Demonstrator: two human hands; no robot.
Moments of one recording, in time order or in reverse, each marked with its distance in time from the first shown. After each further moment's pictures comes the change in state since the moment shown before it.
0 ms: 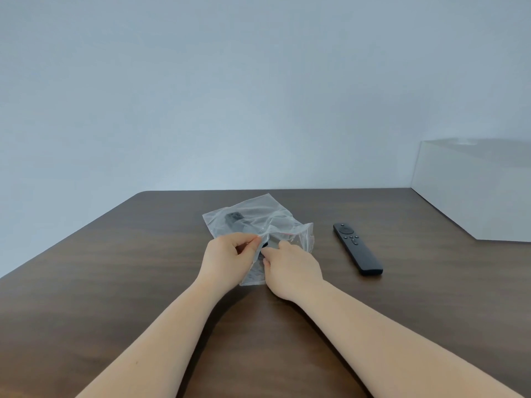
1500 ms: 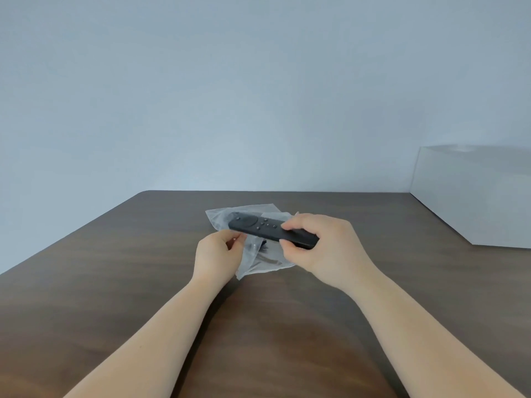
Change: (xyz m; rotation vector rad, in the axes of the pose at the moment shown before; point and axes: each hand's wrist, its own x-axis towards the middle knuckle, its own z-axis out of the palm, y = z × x) left_hand 0.009 -0.015 0.000 0.043 0.134 -0.123; right_hand -0.046 0.014 -0.084 0.556 0.291 -0.044
